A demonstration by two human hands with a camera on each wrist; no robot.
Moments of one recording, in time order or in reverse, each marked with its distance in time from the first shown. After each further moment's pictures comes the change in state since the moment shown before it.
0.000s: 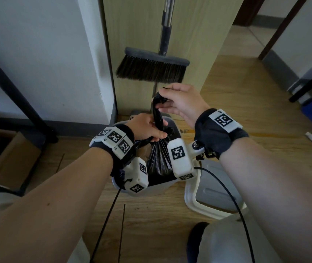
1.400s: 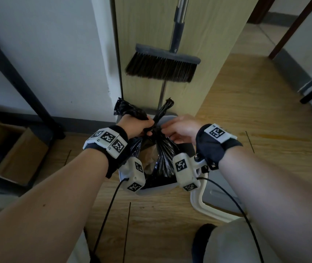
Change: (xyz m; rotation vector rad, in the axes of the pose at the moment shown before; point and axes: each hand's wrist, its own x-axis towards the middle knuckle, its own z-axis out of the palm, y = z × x) left_hand 0.000 -0.026 -0.027 -0.154 0.259 -0.145; right_hand 0.013 0.051 0.008 -0.371 -0.076 0.425
